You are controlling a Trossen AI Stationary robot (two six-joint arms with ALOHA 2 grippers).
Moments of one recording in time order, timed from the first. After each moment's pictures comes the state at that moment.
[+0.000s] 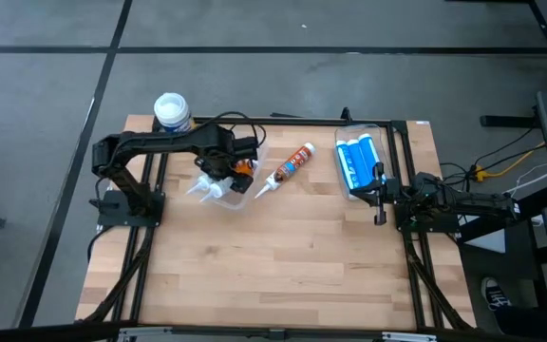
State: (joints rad) left arm 0.24 1.63 1.41 -1.30 0.04 -0.80; right arm -0.07 0.01 0.01 0.02 -0.03 -0.09
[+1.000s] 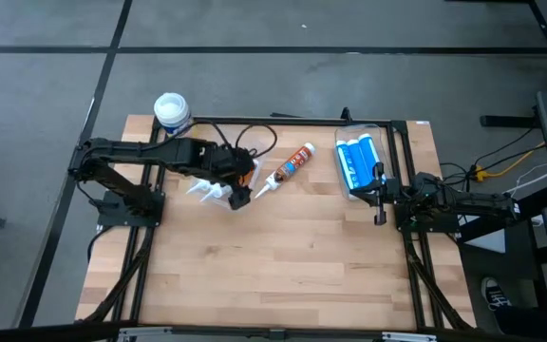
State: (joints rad) left arm 0.02 1.45 1.41 -0.98 -0.21 -0.36; right arm -0.07 0.01 0.01 0.02 -0.03 -0.09
